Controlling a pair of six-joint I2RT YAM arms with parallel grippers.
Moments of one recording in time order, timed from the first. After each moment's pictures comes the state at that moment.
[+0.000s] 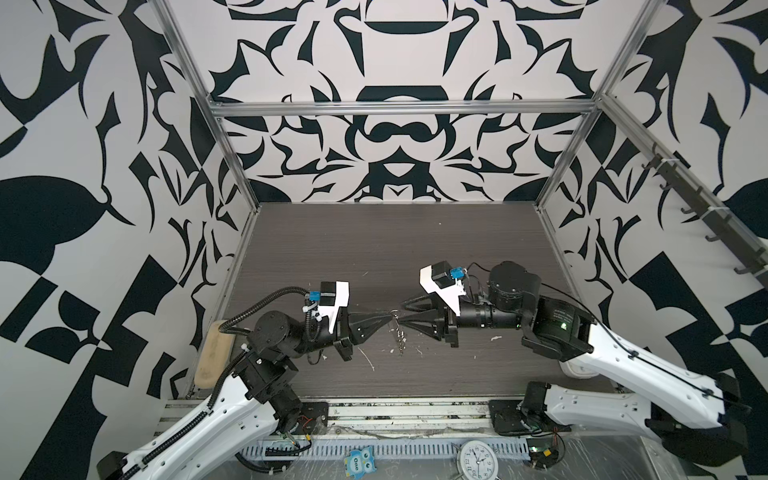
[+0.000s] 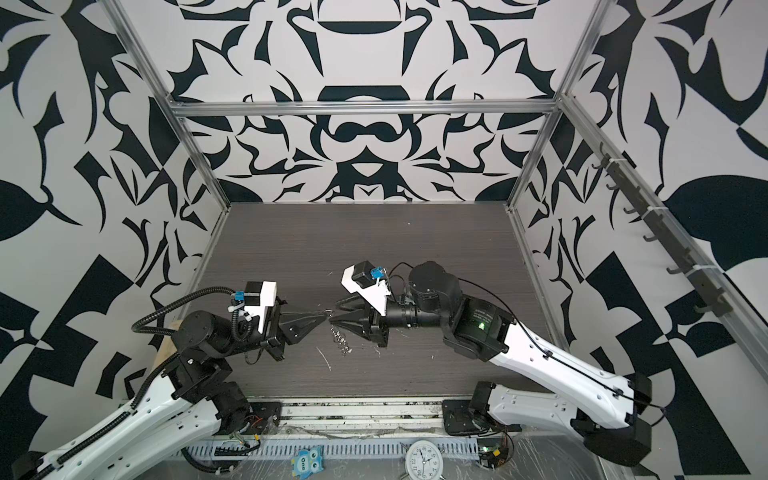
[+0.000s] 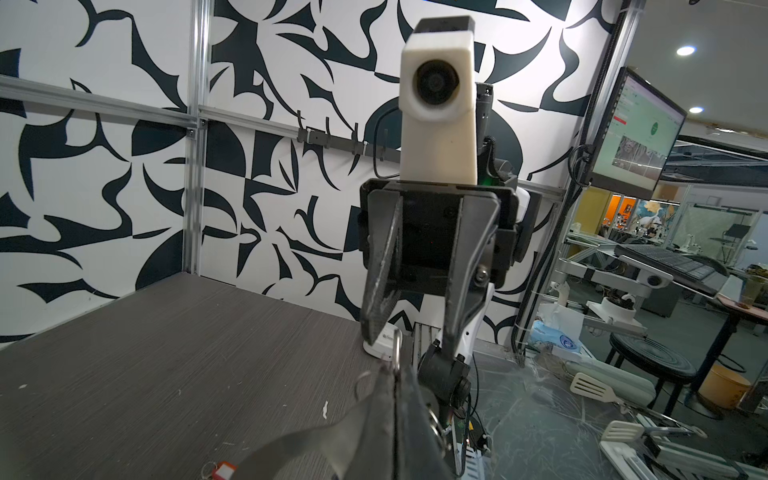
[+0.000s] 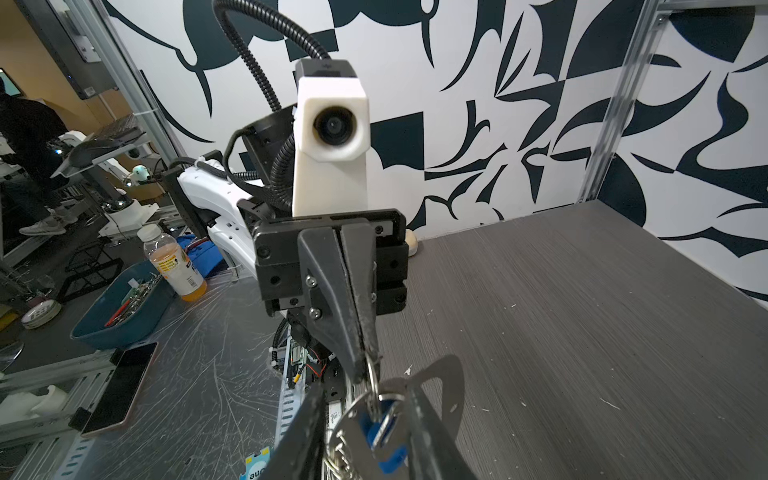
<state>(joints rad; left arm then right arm) -0.84 0.56 0.54 0.32 0.60 -0.37 1.04 1.01 1.14 -0.34 -0.46 0.09</state>
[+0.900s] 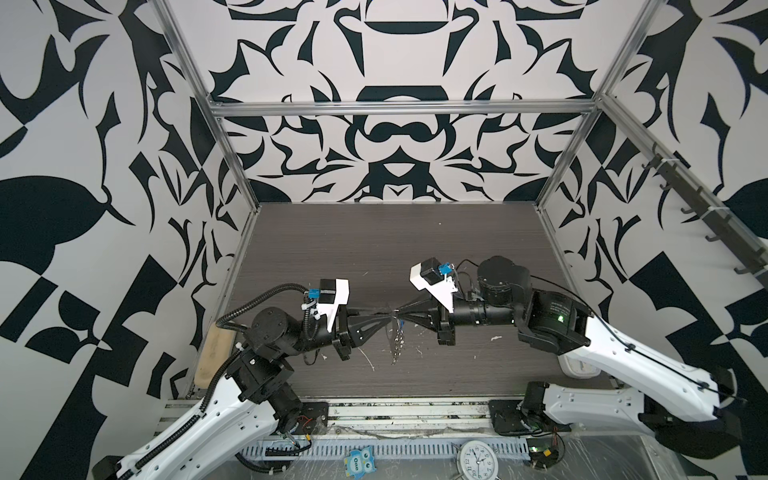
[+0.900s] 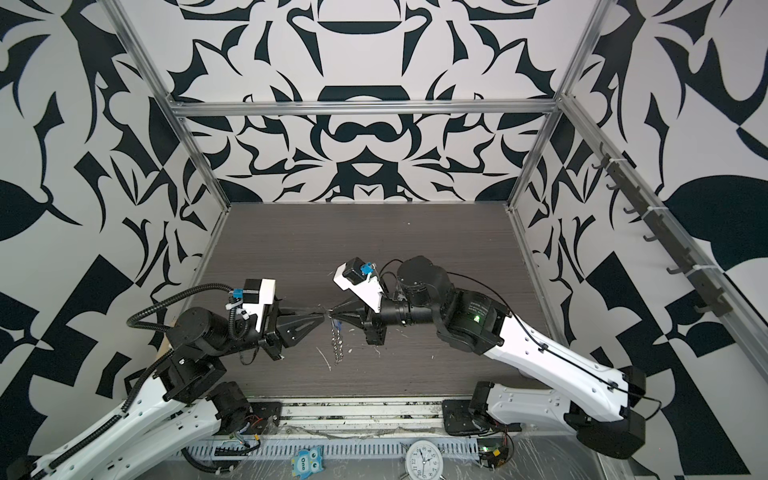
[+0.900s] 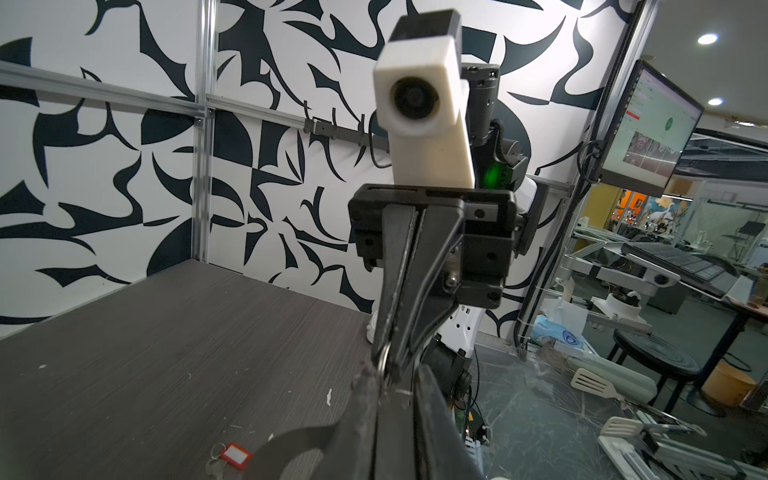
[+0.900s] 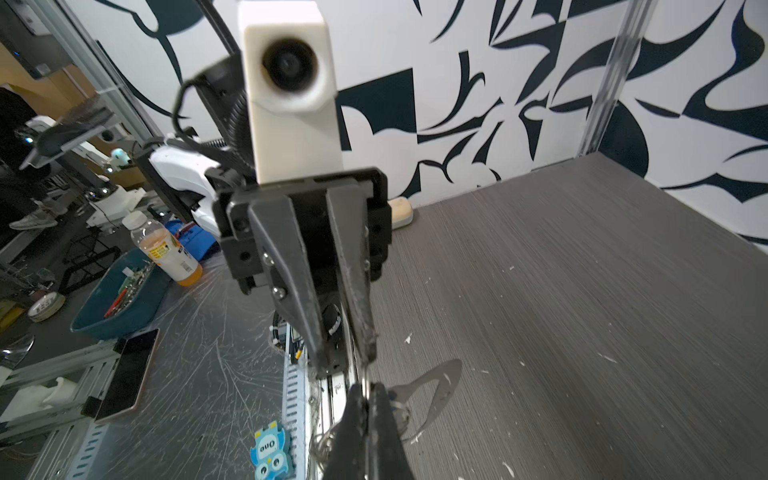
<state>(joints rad) -0.84 0.55 0.61 0.17 0.59 -0.33 1.05 1.07 1.24 -0.51 -0.41 0.09</state>
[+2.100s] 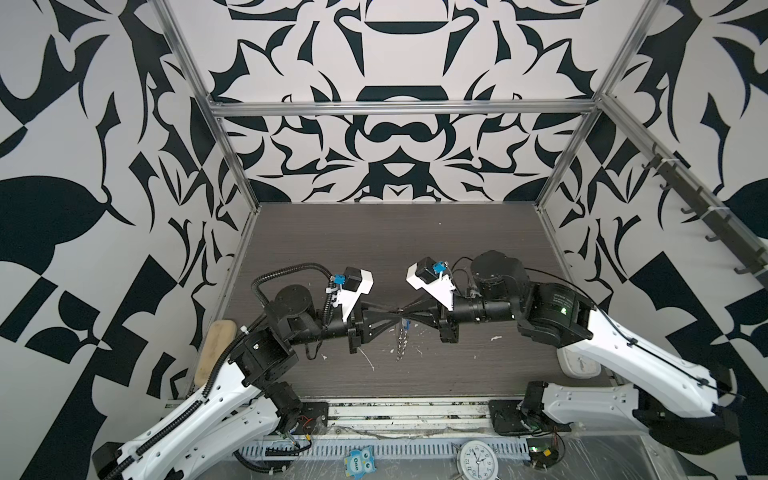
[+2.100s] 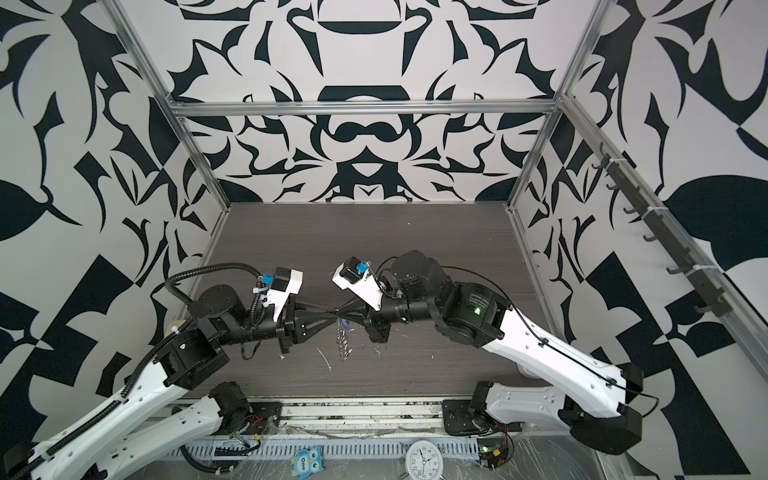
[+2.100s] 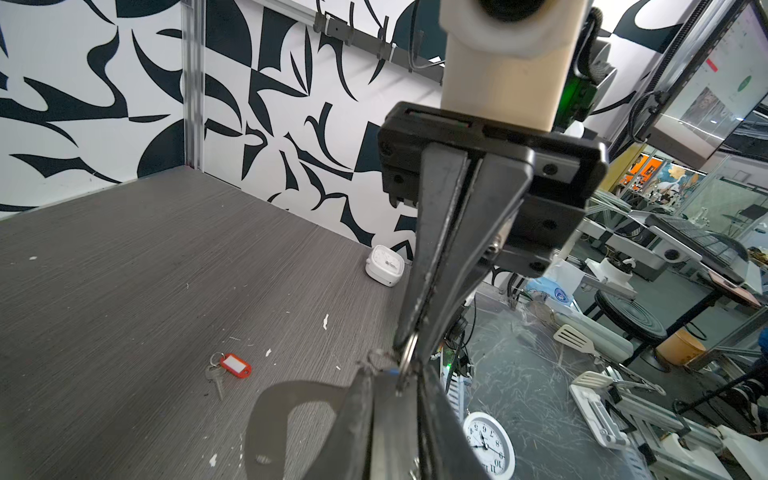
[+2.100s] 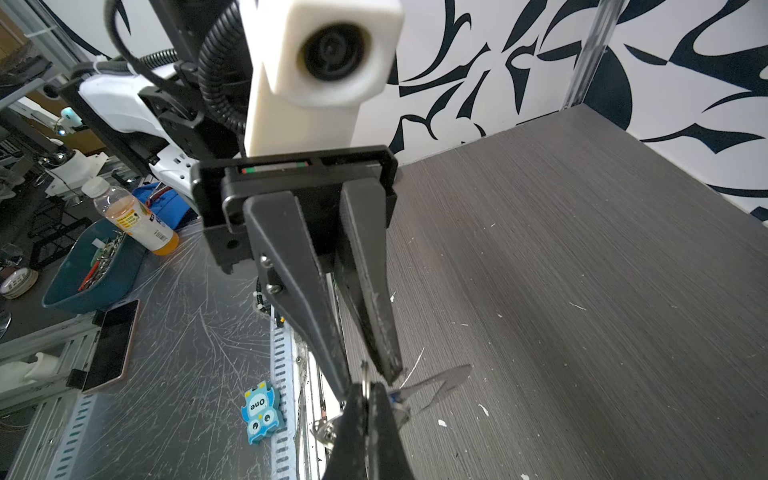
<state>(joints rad) -0.84 0.69 0.75 -0.11 0.62 -0.30 1.04 1.12 1.34 -0.69 -0.37 0.04</state>
